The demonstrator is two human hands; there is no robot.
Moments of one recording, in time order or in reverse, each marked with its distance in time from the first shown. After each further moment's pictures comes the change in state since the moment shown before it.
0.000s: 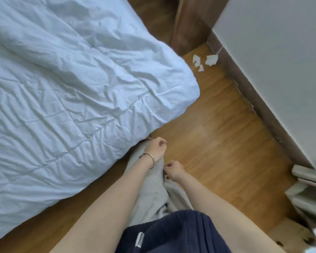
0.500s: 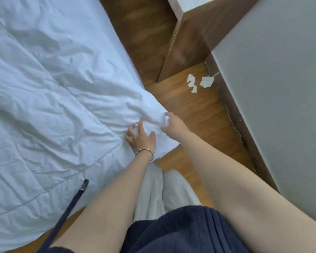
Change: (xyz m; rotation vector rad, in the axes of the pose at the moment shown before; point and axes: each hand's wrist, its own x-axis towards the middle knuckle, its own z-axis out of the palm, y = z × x) left_hand 0.184 0.176 -0.039 -0.009 0.566 -0.193; right_hand 0.128 -0.218 -0.297 -0.309 0.123 -0.269
